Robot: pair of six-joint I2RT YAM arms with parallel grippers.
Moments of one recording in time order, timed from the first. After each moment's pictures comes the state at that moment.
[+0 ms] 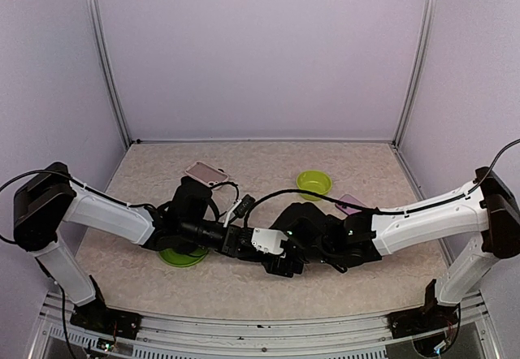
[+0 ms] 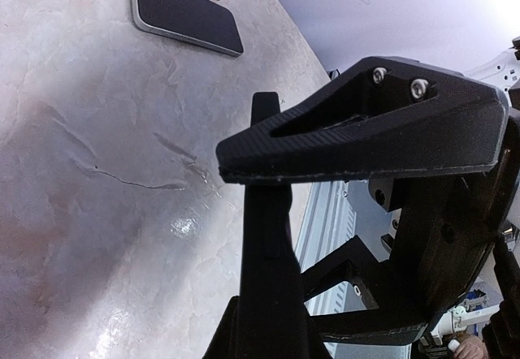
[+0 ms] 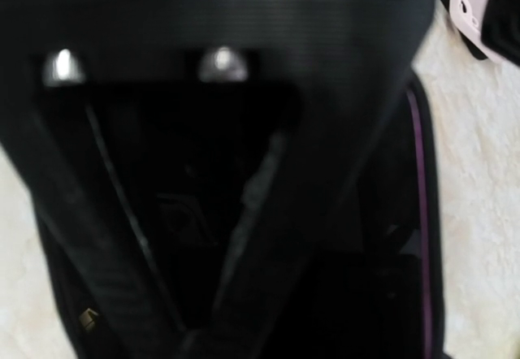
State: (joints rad) left arm -0.88 1.66 0.71 0.45 0.68 -0.63; right arm 1.25 1.60 0.95 -0.11 0.29 -0.38
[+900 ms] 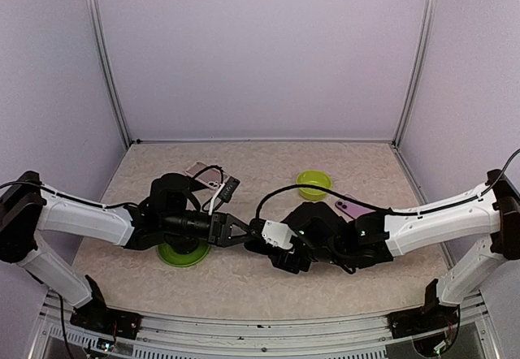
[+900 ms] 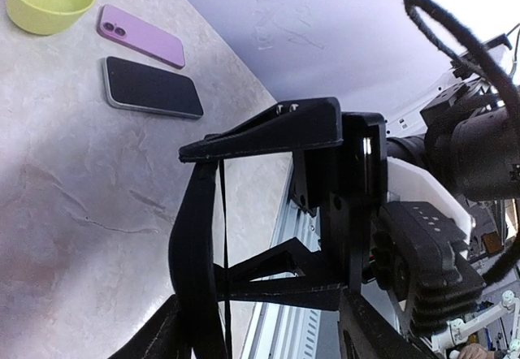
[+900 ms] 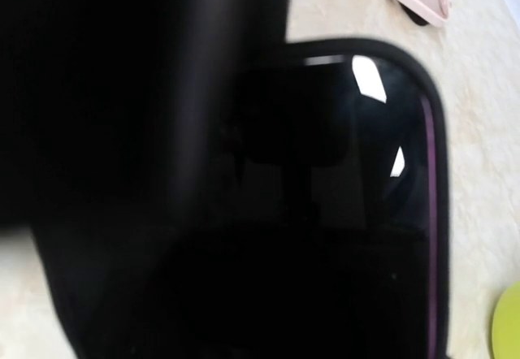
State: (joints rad) left arm -0.86 1.49 0.64 0.54 0.66 -0.66; right arm 1.24 1.52 0.90 -0.09 0.37 -0.30
